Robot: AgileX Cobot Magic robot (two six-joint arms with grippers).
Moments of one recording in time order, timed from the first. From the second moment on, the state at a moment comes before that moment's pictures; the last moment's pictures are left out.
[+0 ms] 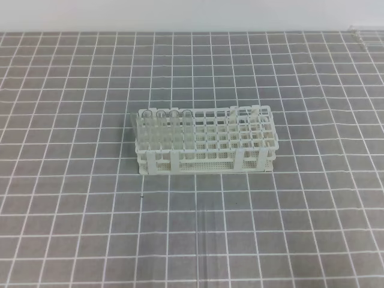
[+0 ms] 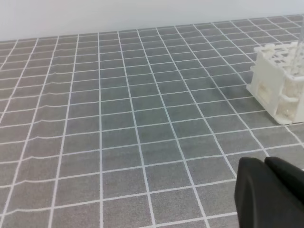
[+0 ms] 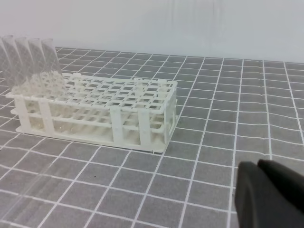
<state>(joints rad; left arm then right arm) -0.21 -0.02 0.01 0.11 0.25 -0.07 0.09 0.00 0.00 0.88 0.31 -0.80</state>
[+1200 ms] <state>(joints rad) -0.21 0.18 -0.27 -0.05 0.32 -0.38 0.09 0.17 -0.19 1.49 0.21 -0.80</state>
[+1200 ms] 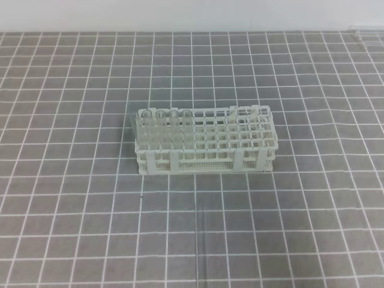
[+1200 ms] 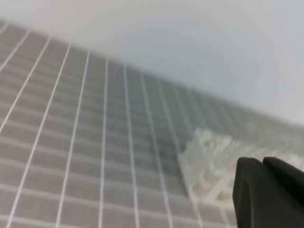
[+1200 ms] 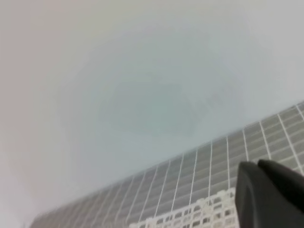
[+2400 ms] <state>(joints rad) -0.81 1.41 -0.94 -0.35 0.67 -0.16 0.09 0.83 -0.47 0.52 0.81 -0.25</state>
